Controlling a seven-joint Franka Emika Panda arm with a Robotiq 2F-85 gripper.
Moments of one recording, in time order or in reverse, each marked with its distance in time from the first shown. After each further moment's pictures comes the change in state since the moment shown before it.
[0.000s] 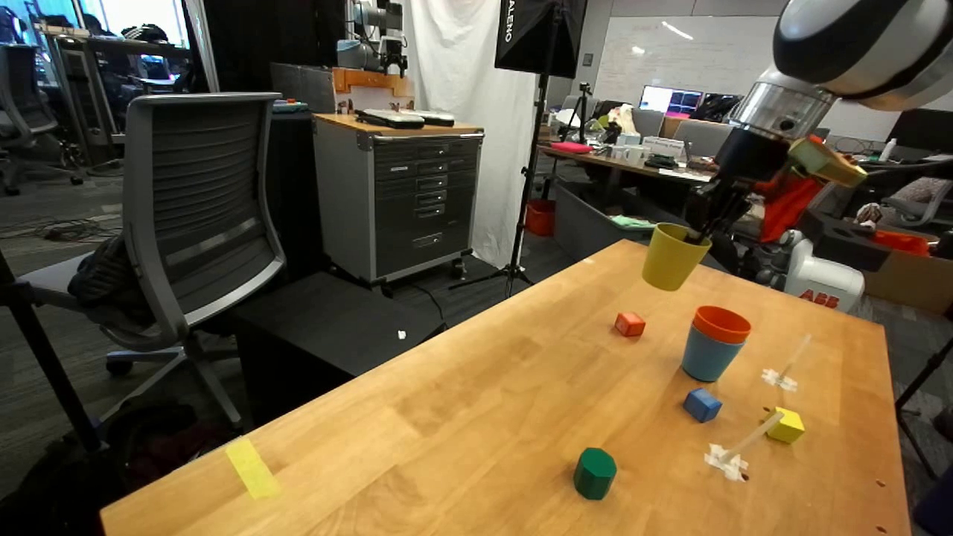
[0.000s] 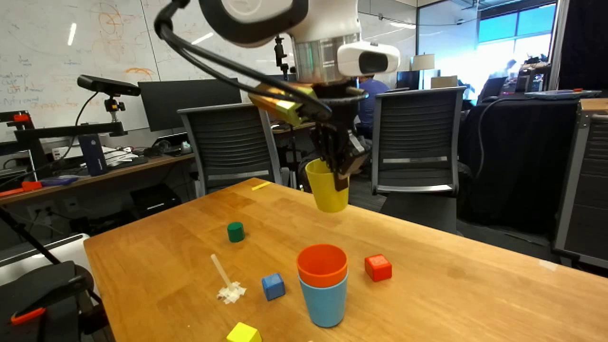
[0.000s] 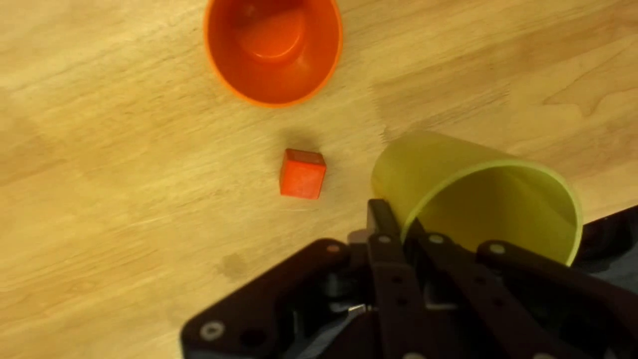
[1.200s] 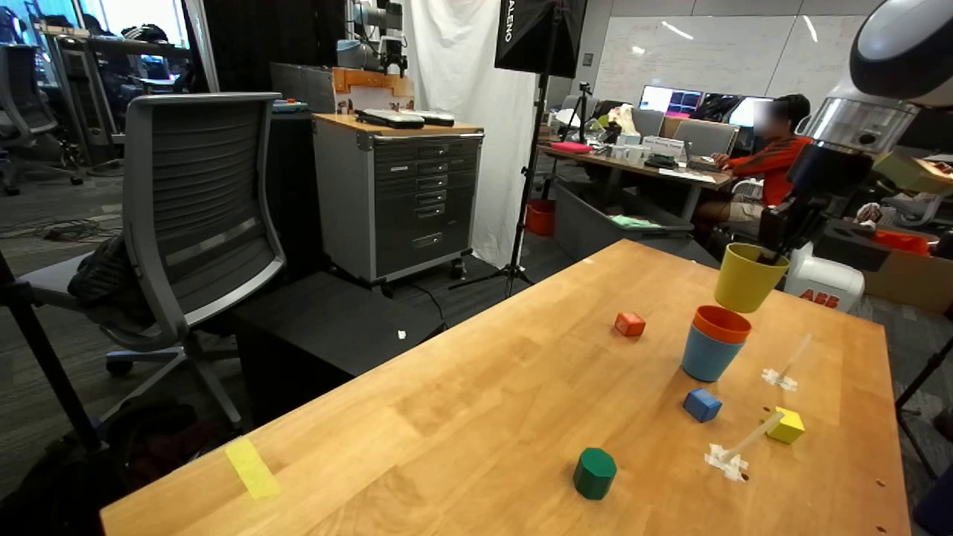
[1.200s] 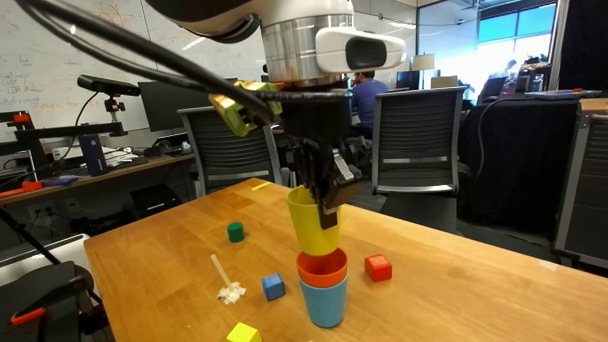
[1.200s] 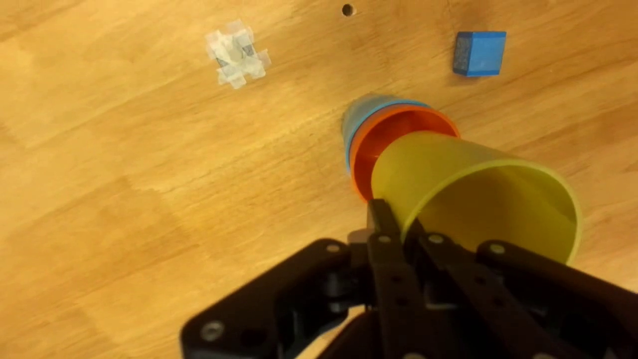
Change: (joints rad) arm -0.004 -0.111 -0.125 -0.163 -0.103 -0.016 0.011
